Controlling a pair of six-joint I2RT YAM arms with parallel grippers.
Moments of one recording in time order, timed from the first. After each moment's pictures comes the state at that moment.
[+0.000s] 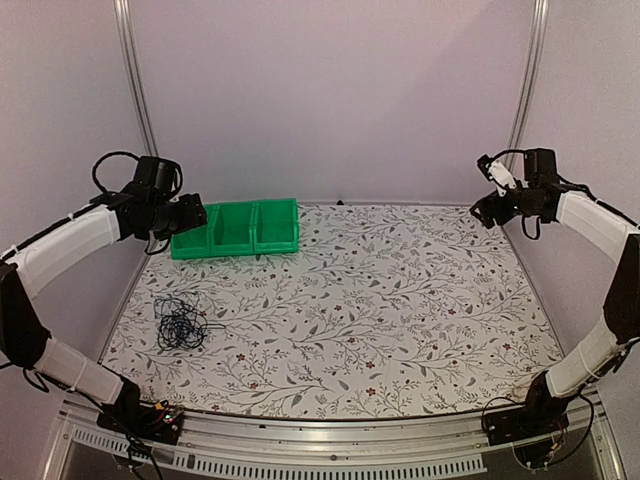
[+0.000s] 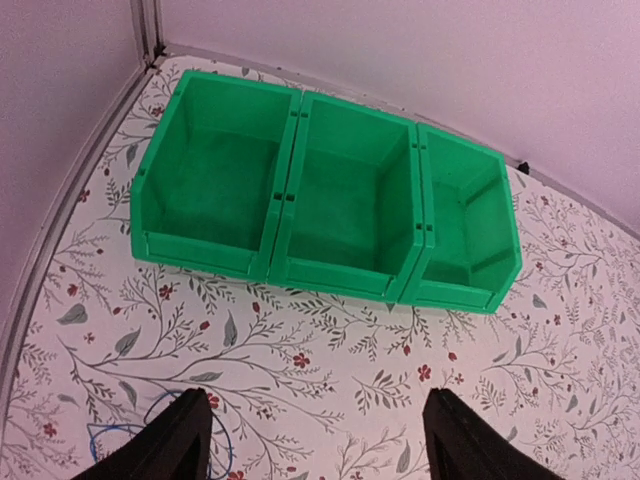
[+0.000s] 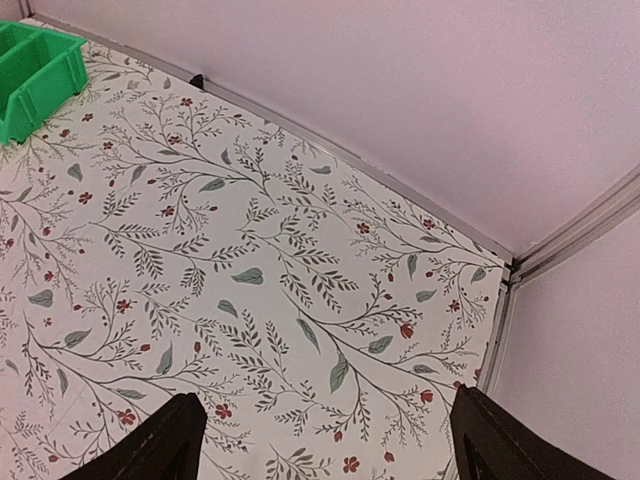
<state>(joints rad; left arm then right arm) -0.30 1.38 1.15 -0.44 -0.22 -0.49 0.00 1.51 1.25 -0.36 -0.24 -0.48</state>
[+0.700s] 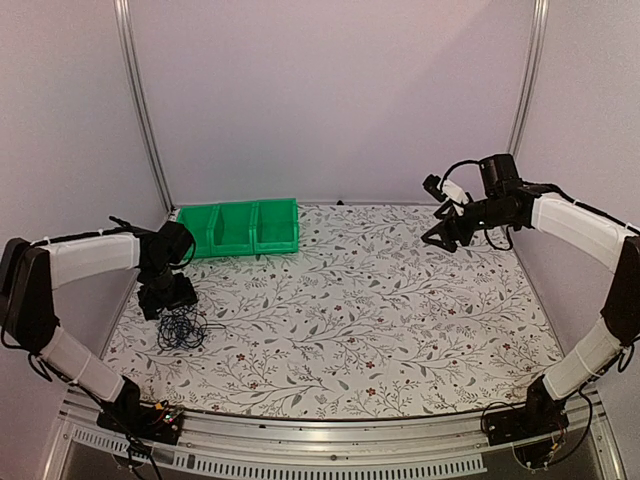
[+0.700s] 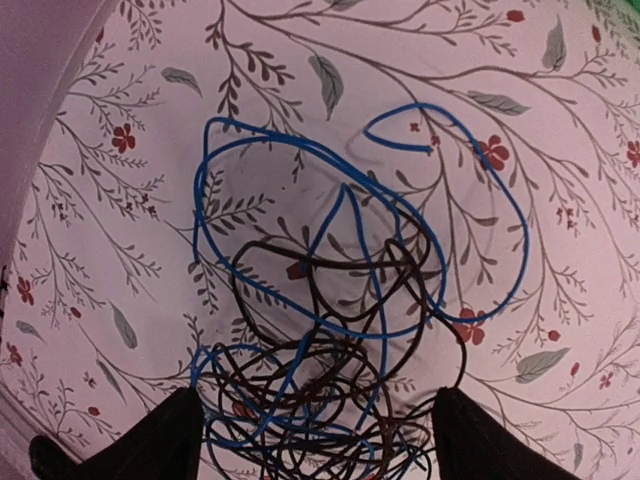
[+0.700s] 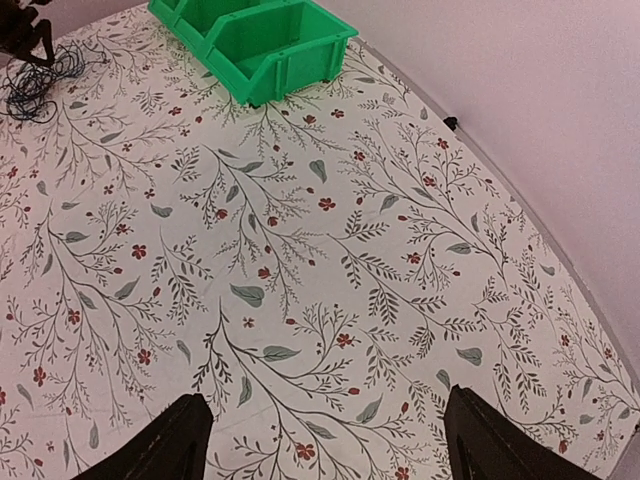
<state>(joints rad) -0.30 1.45 0.90 -0.88 -0.29 -0.86 0.27 1.53 1.24 -0.48 -0.46 -0.60</state>
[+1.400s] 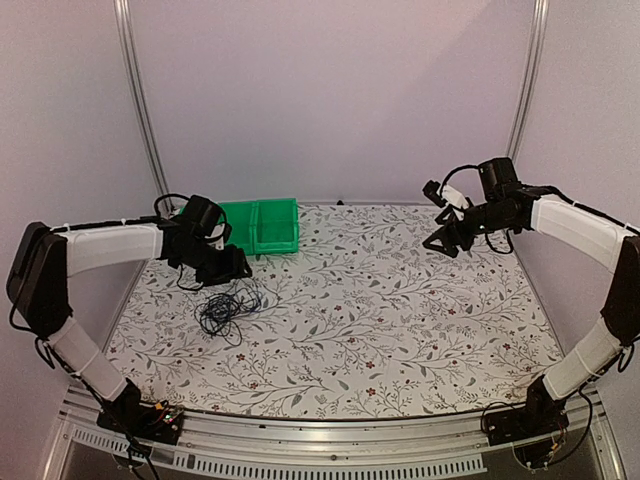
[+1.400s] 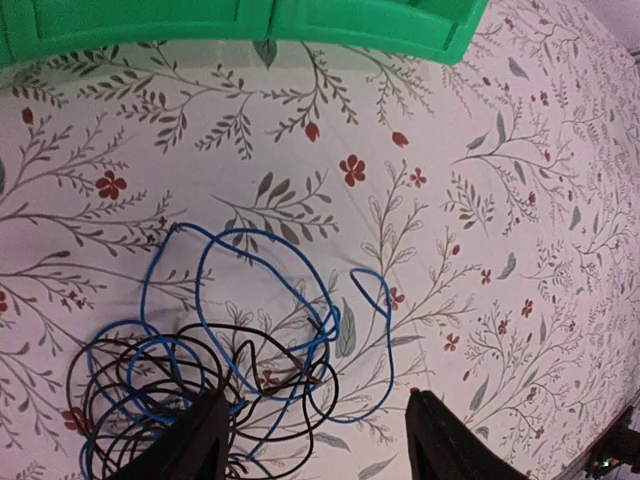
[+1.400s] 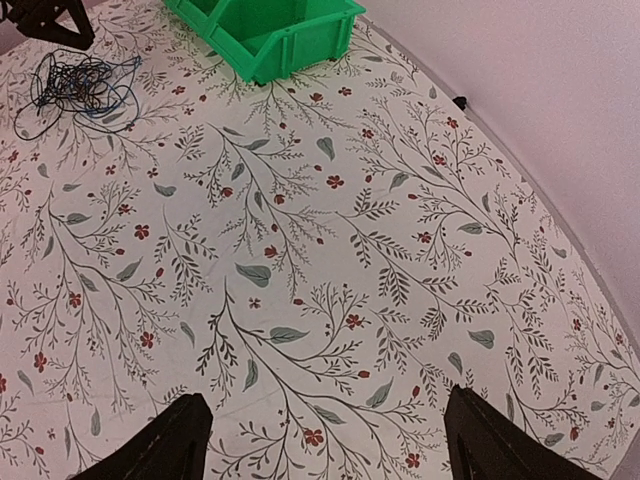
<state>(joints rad) -0.43 1.60 1.01 -0.44 0.13 -0.57 0.27 1.53 1.22 -0.50 -0.46 -0.61</state>
